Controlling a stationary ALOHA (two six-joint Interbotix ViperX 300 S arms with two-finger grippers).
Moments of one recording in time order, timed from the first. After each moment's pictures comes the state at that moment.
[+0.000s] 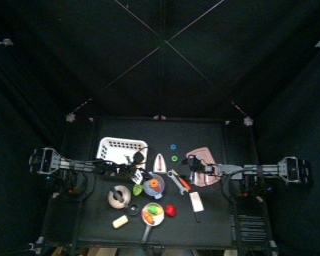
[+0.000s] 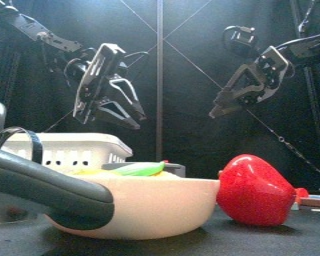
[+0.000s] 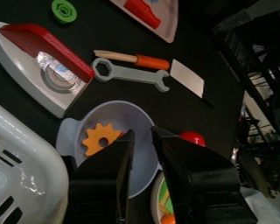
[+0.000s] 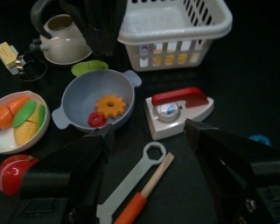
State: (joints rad) left arm 0.05 -0.16 0.78 -0.40 -0.04 -0.37; right arm -0.15 -0.45 1.00 -0.07 -0.11 0.13
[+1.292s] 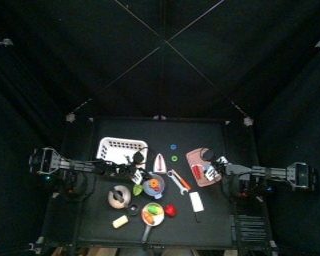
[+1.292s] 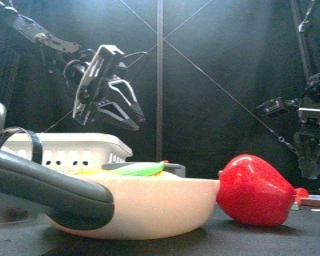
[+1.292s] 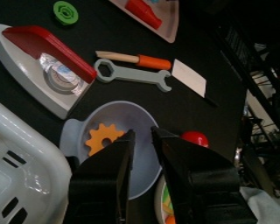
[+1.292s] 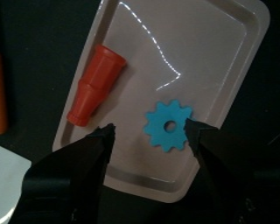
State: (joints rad) left arm 0.05 -0.15 0.79 -0.38 -0.05 -0.37; right arm -0.29 -0.59 1.16 -0.31 0.62 0.73
